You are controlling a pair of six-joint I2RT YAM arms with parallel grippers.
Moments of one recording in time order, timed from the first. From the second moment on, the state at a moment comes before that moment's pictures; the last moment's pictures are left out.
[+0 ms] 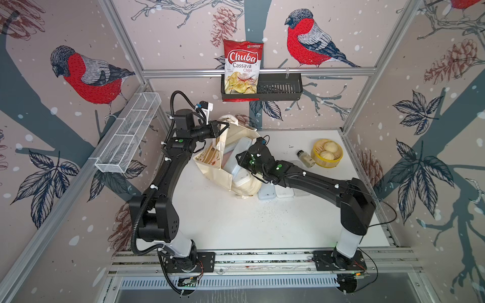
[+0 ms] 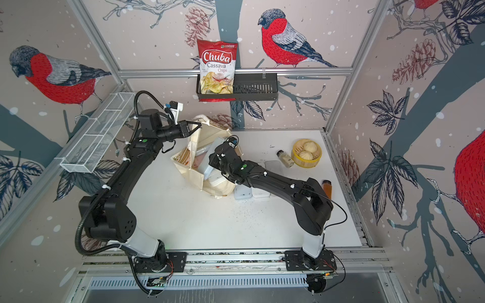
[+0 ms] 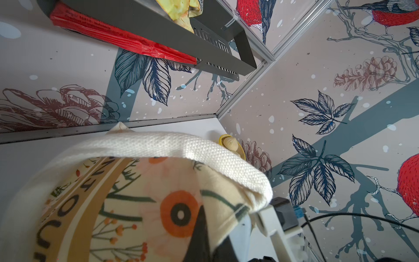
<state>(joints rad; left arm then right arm) -0.05 1.59 1.48 -0.17 0.86 -0.42 0.95 1.75 1.42 -0.11 0.12 0.96</state>
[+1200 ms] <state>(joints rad) -0.02 1.60 1.48 -0.18 0.84 -0.42 0.46 1.38 1.38 -0.90 0.35 0.36</state>
